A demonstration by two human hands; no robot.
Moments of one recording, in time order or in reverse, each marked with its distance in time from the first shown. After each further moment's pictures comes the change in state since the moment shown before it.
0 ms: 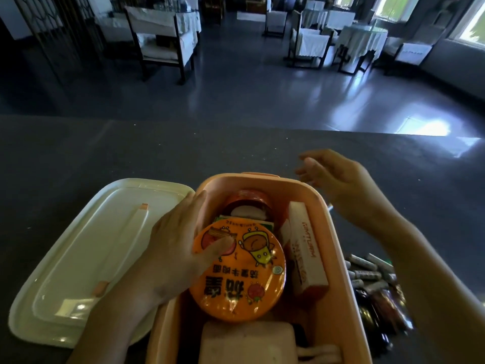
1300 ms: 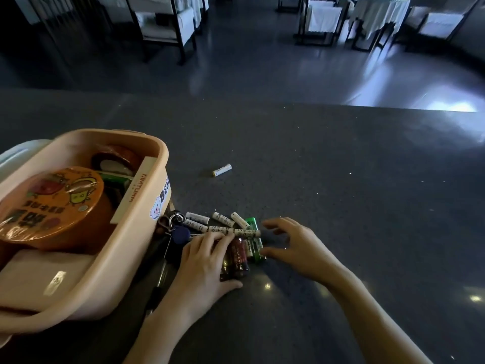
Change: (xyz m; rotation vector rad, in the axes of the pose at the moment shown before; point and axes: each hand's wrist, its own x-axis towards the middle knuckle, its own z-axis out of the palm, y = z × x) left_hand -0.011 0.151 0.294 0.349 -0.021 0.060; right_hand -0.135 0.233 -0.134 -0.082 -0.408 0.092
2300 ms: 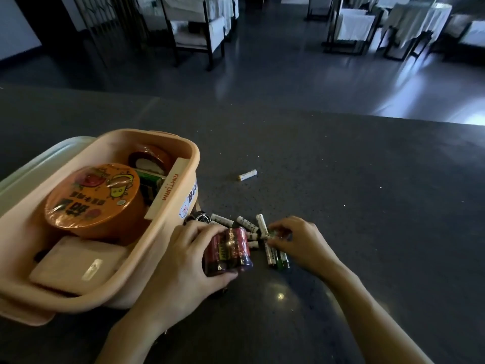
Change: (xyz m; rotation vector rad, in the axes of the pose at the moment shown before) left_hand -0.027 -0.010 -0.066 -0.108 0.208 -0.085; right_hand 0.034 -0.019 0.015 -0.122 -0.021 -0.036
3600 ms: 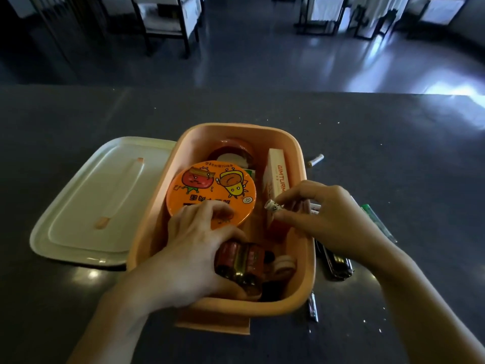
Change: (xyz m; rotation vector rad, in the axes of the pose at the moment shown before) left_hand -0.004 -0.161 -0.148 -0.007 -0.555 0.110; right_hand 0.011 -0.232 0.054 0.150 0.119 -0.059
